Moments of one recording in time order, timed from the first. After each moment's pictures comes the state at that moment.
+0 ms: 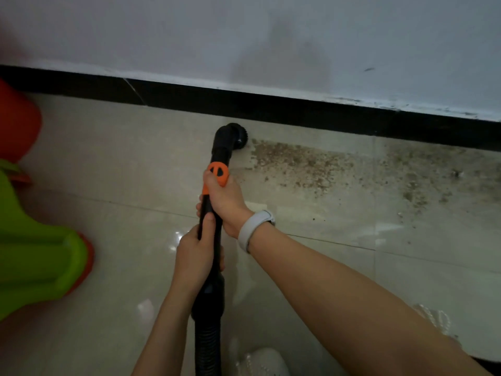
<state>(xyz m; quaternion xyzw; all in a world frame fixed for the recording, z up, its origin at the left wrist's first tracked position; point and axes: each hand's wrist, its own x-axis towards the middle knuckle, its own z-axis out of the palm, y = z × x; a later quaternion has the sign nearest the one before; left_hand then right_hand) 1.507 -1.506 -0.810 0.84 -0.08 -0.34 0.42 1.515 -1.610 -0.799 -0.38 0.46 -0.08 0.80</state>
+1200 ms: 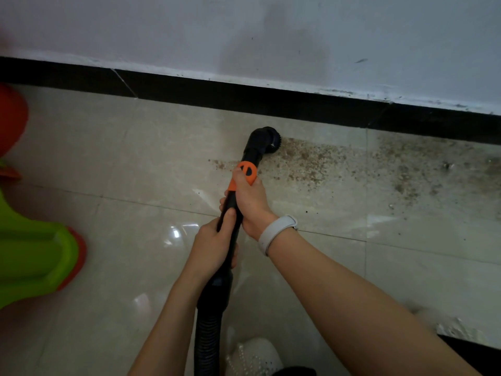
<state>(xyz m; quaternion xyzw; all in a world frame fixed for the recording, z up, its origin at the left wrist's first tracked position) 1.490 -1.527 -0.812 0.80 -0.13 -0.43 0.39 1.475 -1.629 -0.806 -0.32 0.52 -0.14 0.78</state>
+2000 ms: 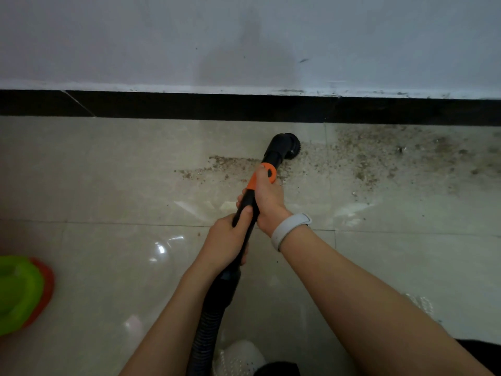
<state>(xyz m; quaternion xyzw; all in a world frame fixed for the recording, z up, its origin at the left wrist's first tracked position) 1.449 -1.578 -0.807 0.76 -0.25 -0.49 0.34 1.408 -1.681 -0.803 -0.23 0.59 -0.20 0.75</state>
